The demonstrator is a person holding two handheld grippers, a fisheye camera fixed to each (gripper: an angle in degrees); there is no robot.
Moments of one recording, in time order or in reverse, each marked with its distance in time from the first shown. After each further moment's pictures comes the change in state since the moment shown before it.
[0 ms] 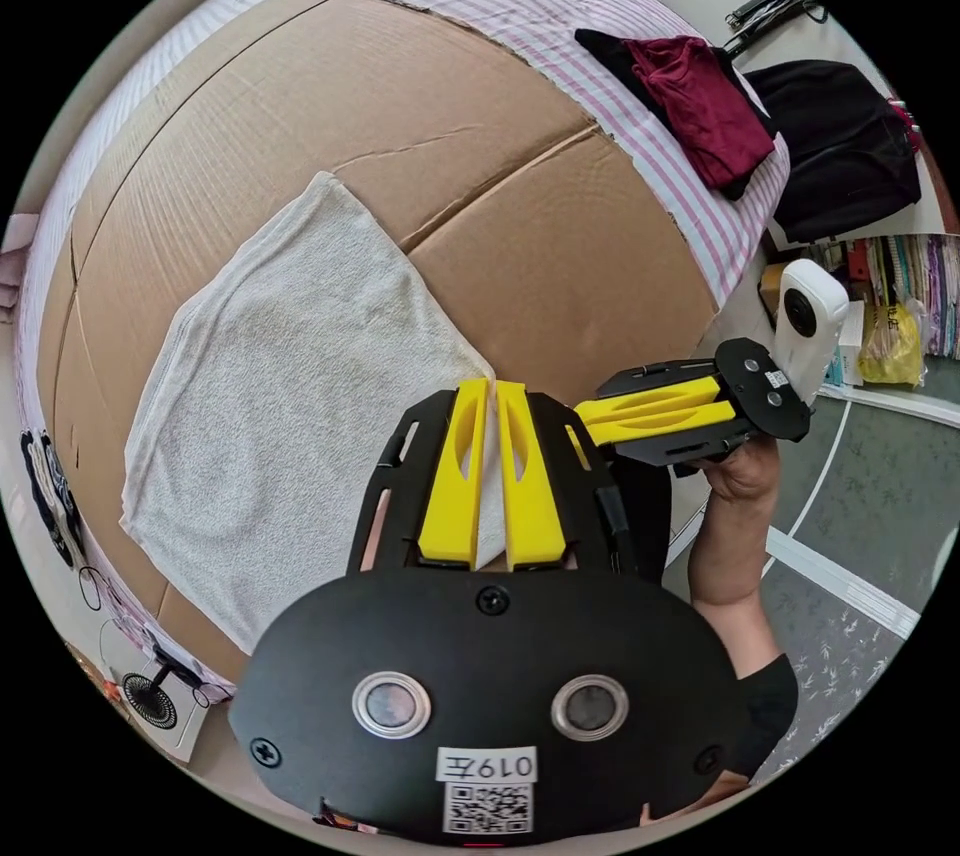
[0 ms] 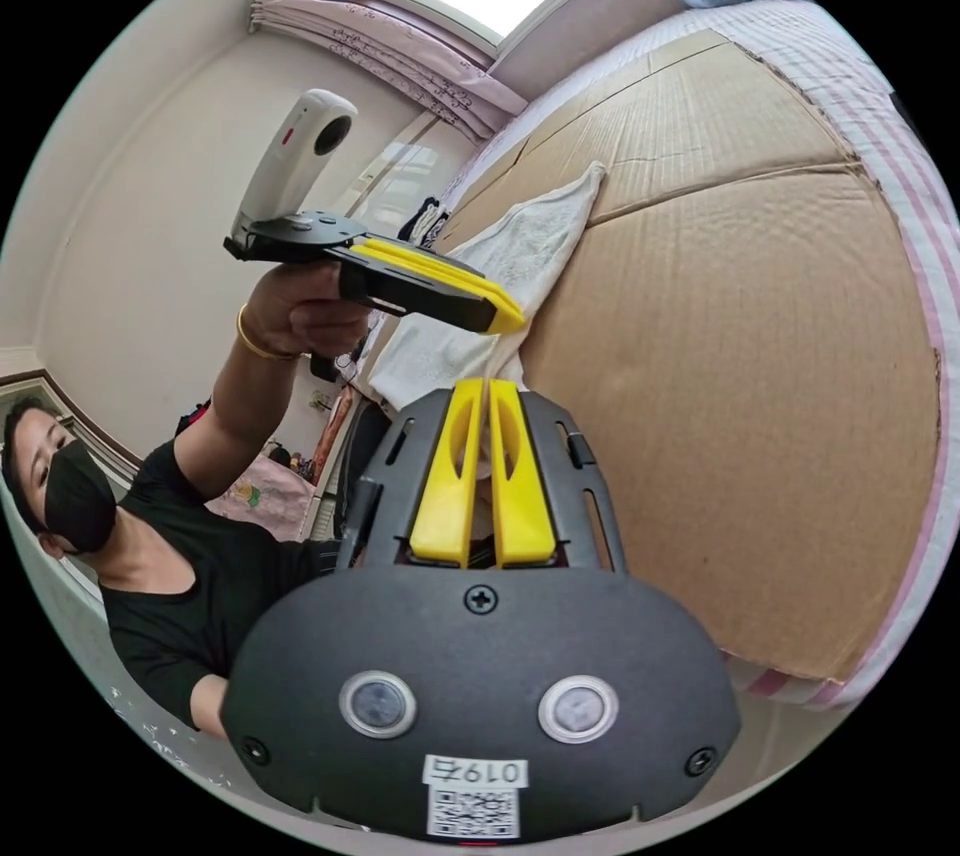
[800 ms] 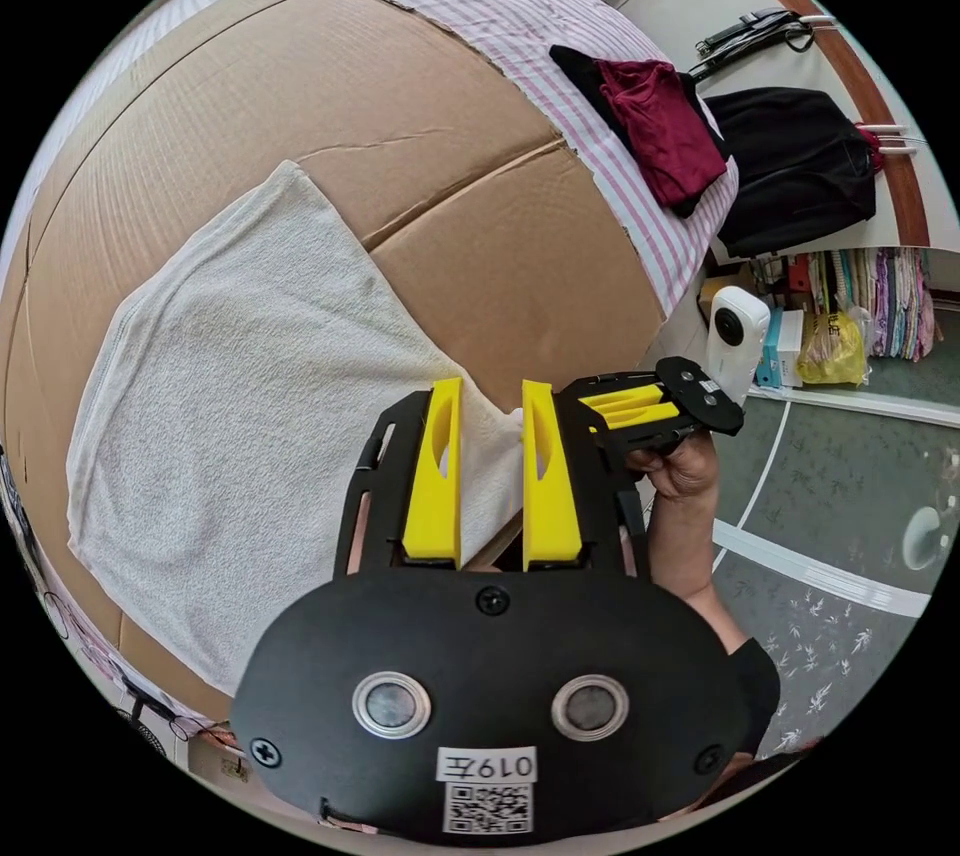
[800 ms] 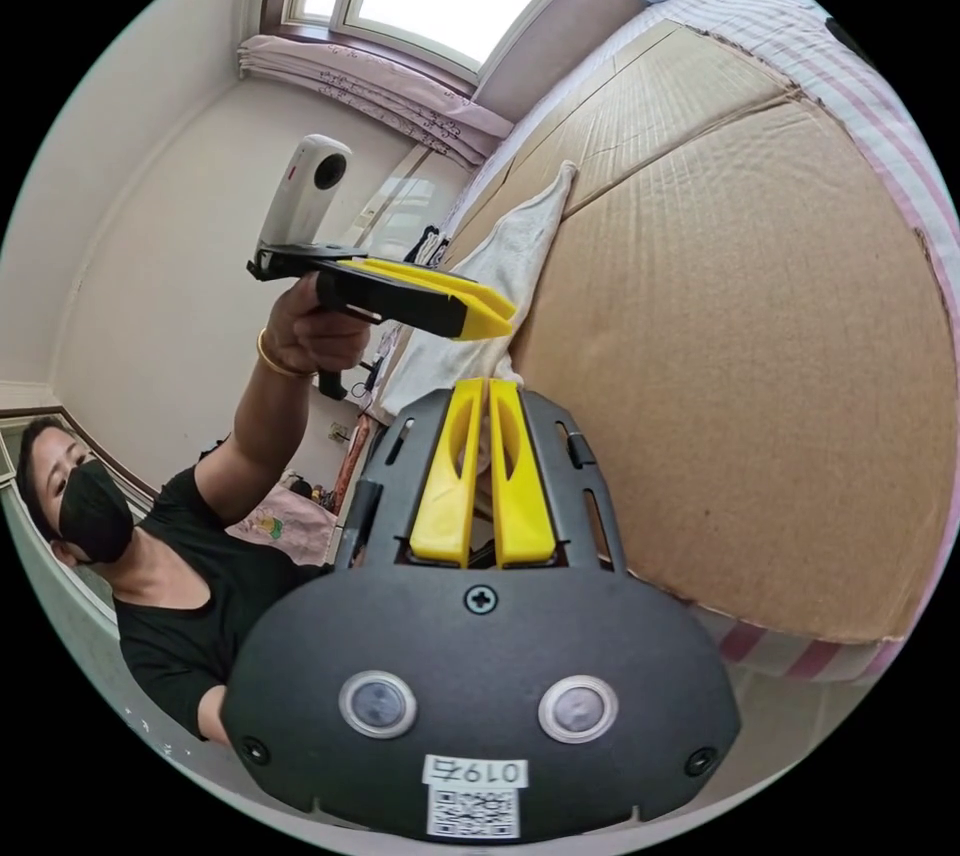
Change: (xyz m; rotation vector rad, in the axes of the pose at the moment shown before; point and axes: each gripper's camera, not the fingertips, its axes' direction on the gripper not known) left arm -0.025 0.117 -0.003 0.023 0.198 0.004; right arm 0.134 0.104 -0.019 0.079 -0.049 0.083
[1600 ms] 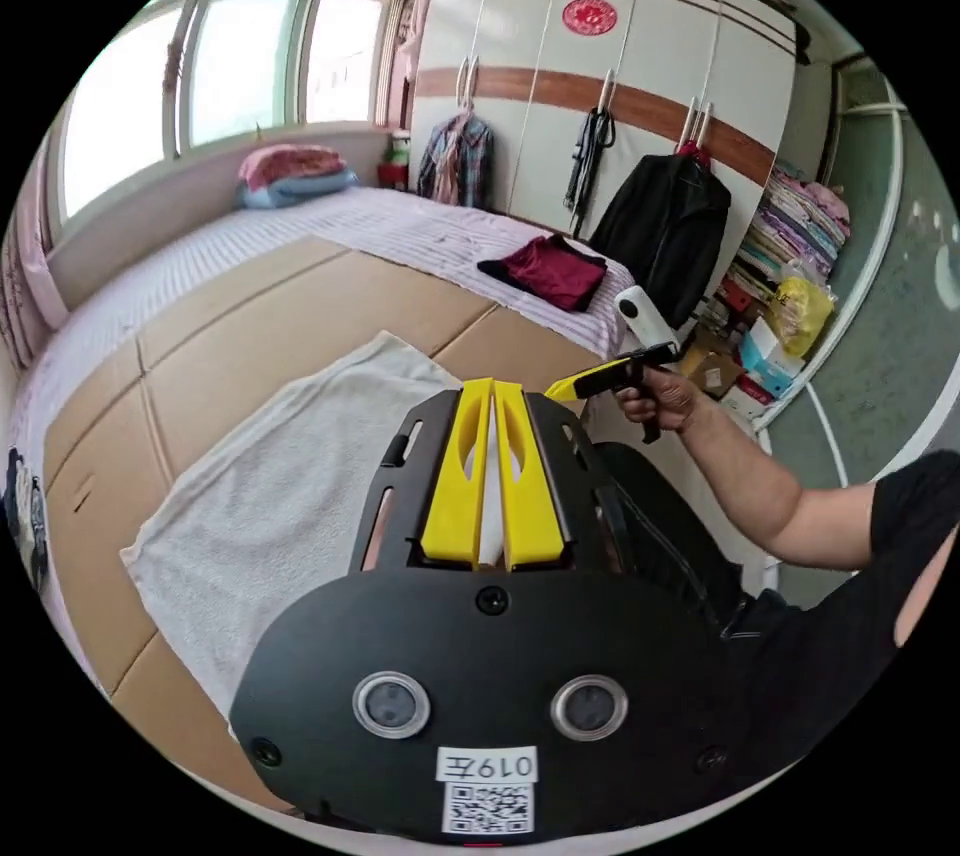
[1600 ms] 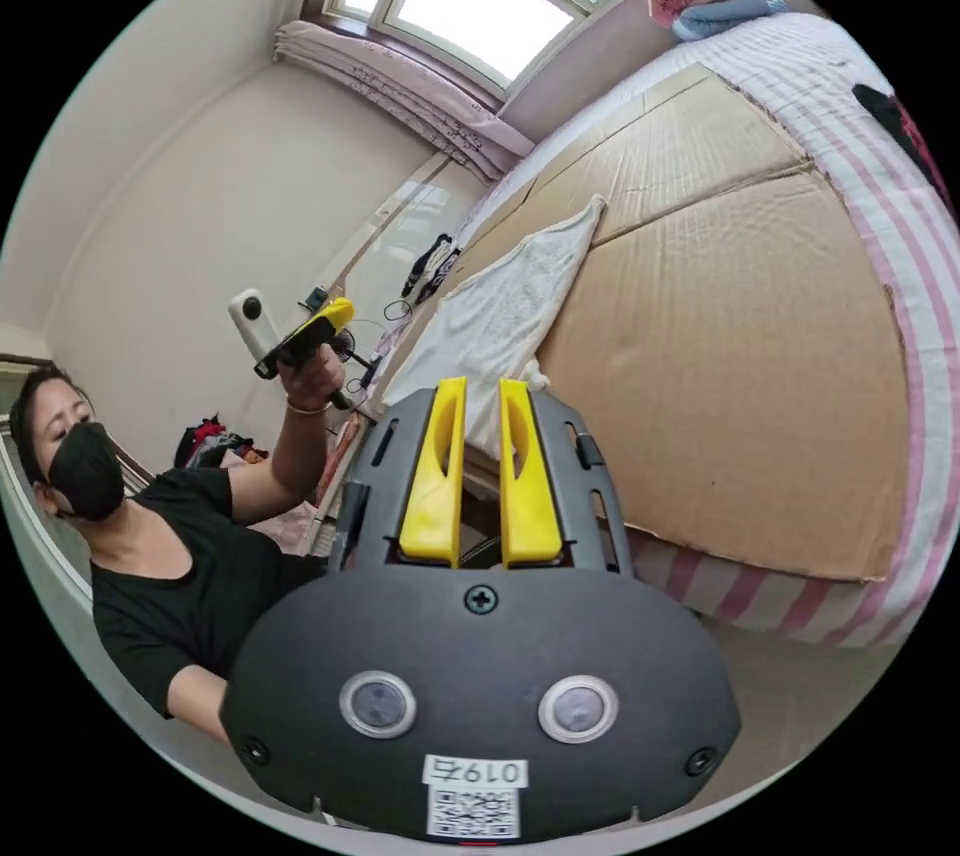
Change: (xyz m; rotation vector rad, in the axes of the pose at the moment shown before) left arm 0.018 0.531 -0.065 0.871 -0.257 0.367; right arm 0.189 0.212 0.078 0.051 0.134 -0.168
